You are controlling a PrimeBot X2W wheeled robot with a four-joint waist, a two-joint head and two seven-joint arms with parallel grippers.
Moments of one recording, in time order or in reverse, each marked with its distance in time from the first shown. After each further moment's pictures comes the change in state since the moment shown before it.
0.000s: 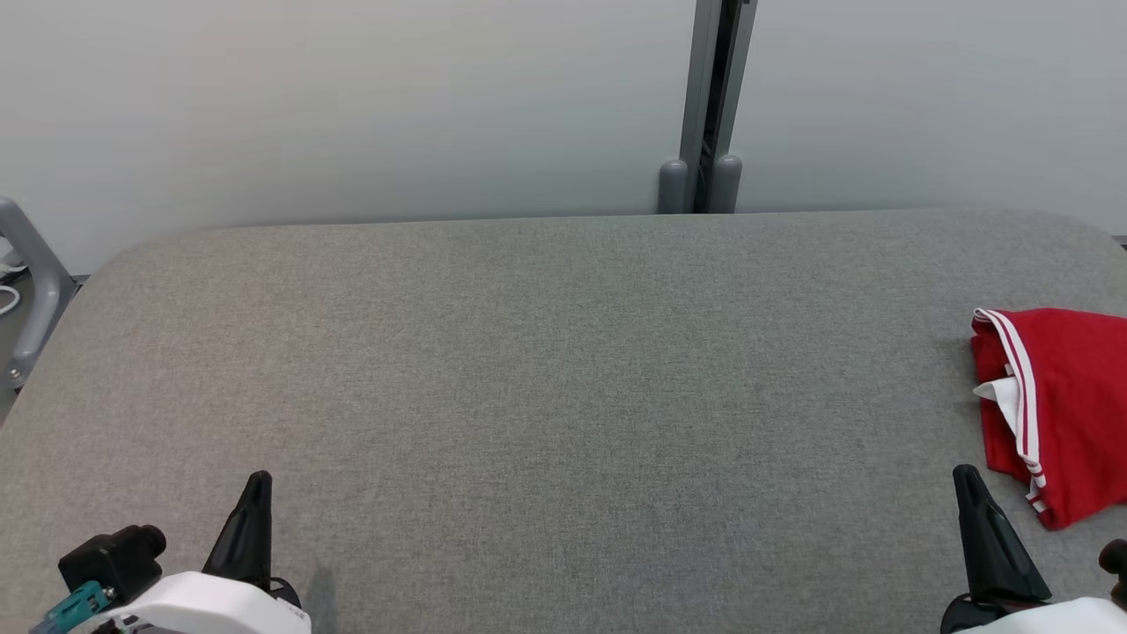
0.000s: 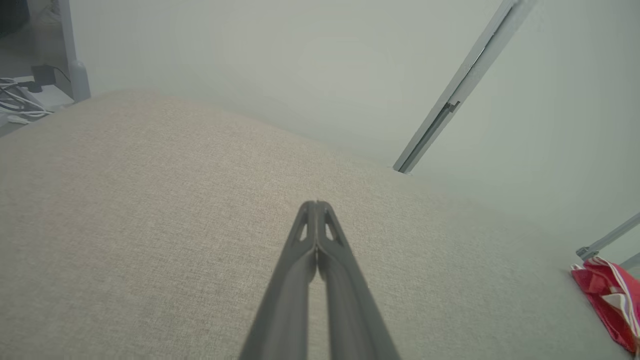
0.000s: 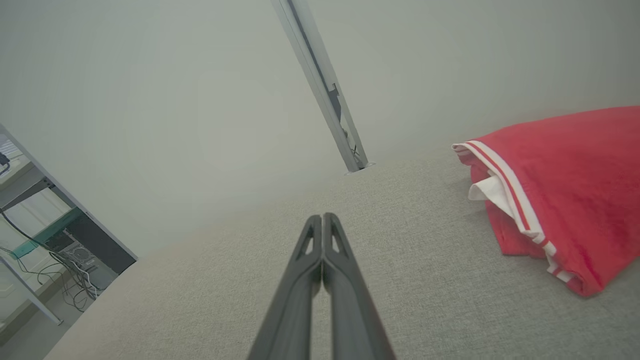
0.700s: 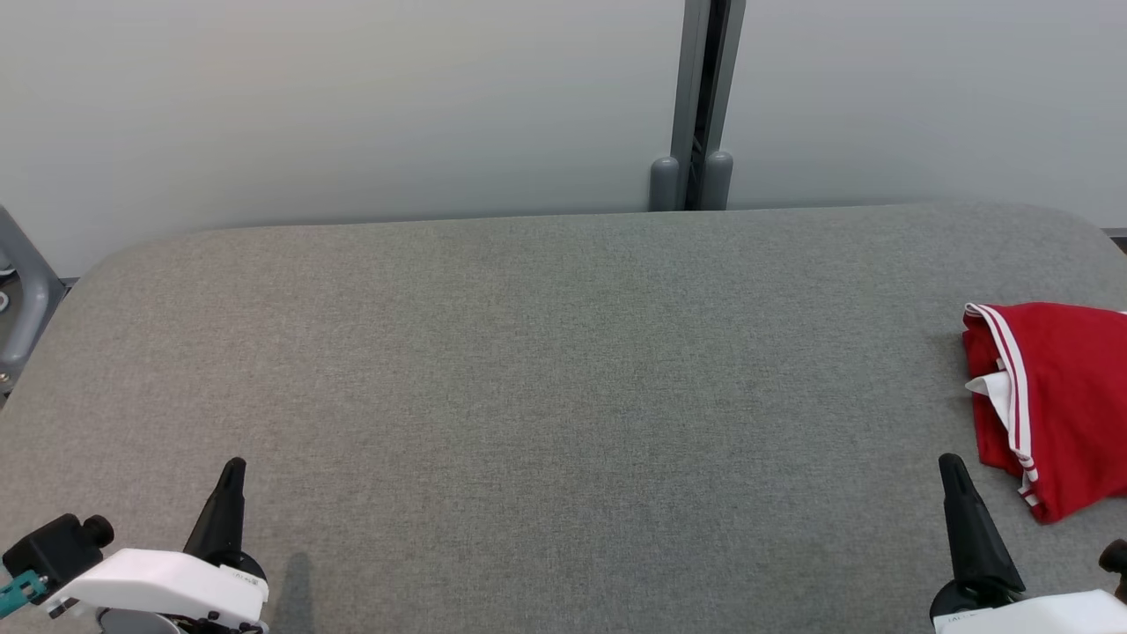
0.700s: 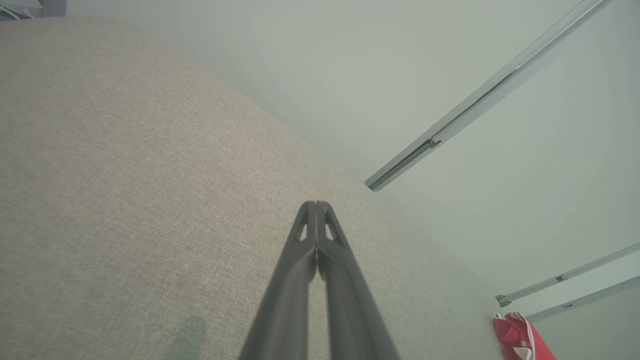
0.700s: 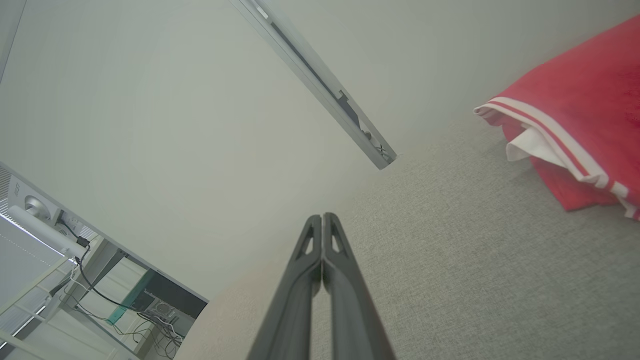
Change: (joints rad) left arm -0.056 -0.026 0.102 0.050 -0.262 -0.042 0.112; right arm -0.030 -0.002 0.053 0.034 0.297 0.000 -0.044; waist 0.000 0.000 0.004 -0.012
